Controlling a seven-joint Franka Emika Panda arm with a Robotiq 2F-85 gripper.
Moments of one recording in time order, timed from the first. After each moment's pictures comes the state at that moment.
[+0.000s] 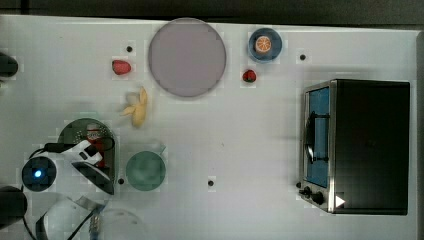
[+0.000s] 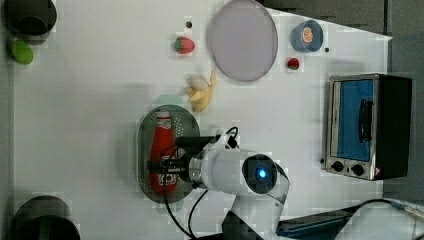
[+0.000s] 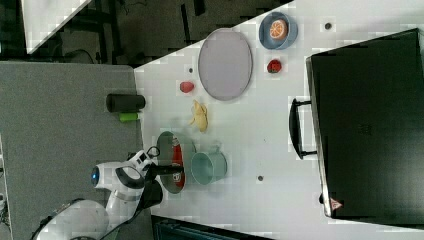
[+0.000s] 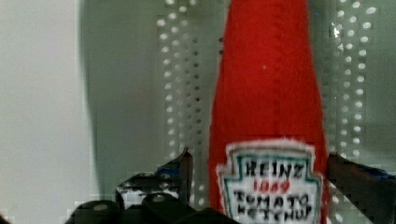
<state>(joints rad) 0.00 0.58 0.70 -2.23 -0.44 1.07 0.27</state>
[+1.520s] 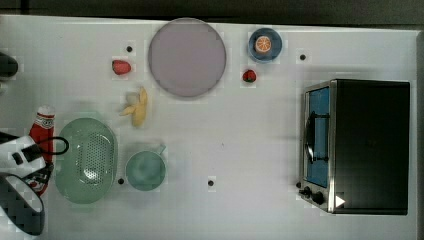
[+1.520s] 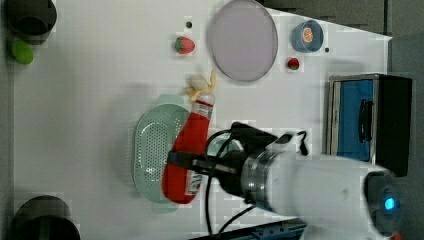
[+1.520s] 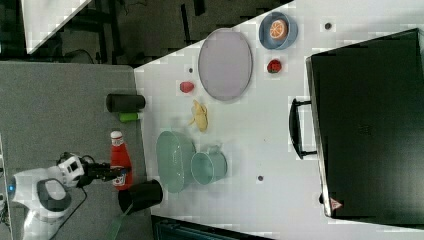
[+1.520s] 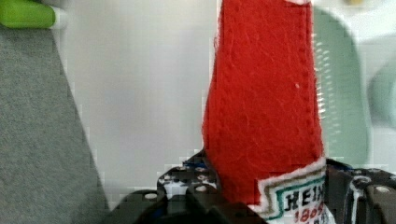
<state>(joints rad) -0.14 0.14 0.91 -2.03 0.03 0.66 0.23</state>
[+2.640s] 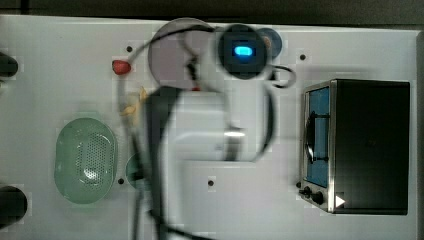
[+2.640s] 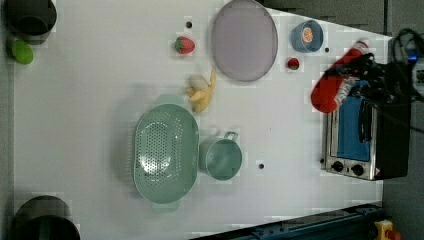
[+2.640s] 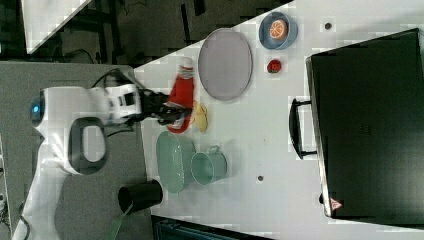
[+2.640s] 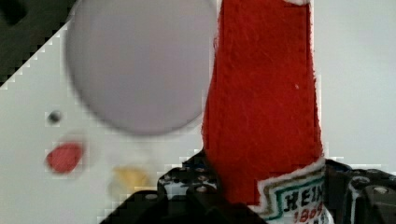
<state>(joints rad) -0.41 0.14 0.38 -1.92 0.05 0.49 -0.11</state>
